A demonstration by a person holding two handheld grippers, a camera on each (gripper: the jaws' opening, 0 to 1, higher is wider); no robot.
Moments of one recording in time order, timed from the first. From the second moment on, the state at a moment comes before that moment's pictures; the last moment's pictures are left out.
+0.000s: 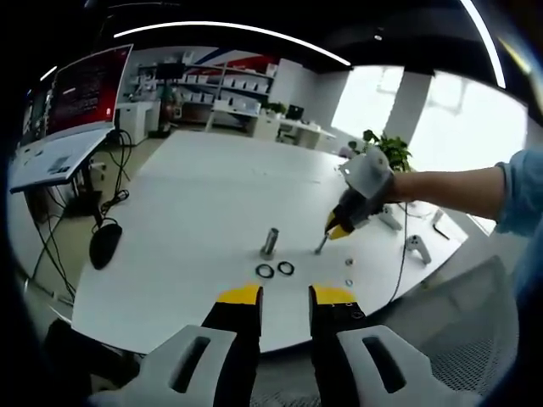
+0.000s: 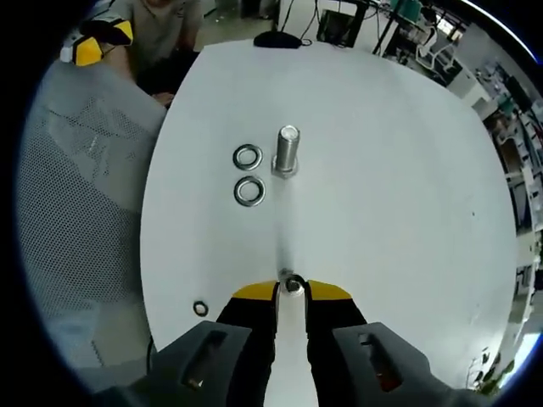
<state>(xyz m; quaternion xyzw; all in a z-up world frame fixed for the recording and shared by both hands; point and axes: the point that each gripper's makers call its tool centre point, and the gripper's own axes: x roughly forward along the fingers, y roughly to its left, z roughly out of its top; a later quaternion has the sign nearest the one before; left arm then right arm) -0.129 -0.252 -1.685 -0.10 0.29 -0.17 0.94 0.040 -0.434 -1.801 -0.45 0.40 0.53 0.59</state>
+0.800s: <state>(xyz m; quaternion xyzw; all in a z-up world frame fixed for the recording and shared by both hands) -0.131 -0.253 -1.691 -0.09 0.30 -0.17 0.93 0.043 -0.435 -1.846 -0.45 0.43 0.54 0.57</state>
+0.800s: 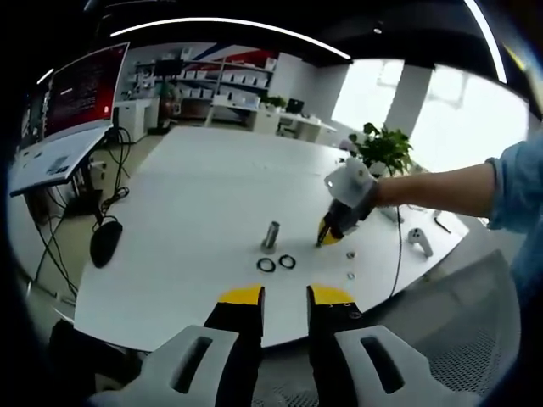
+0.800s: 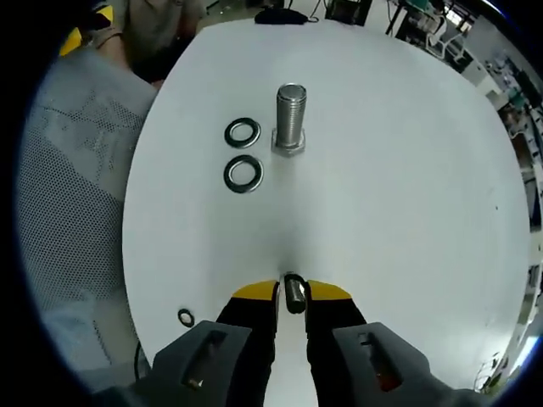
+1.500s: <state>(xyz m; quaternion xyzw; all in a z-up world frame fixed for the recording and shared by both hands) -0.131 -0.253 -1.690 -0.09 0.30 -0.17 0.93 0.044 -0.446 -1.828 -0.40 0.43 0.52 0.62</state>
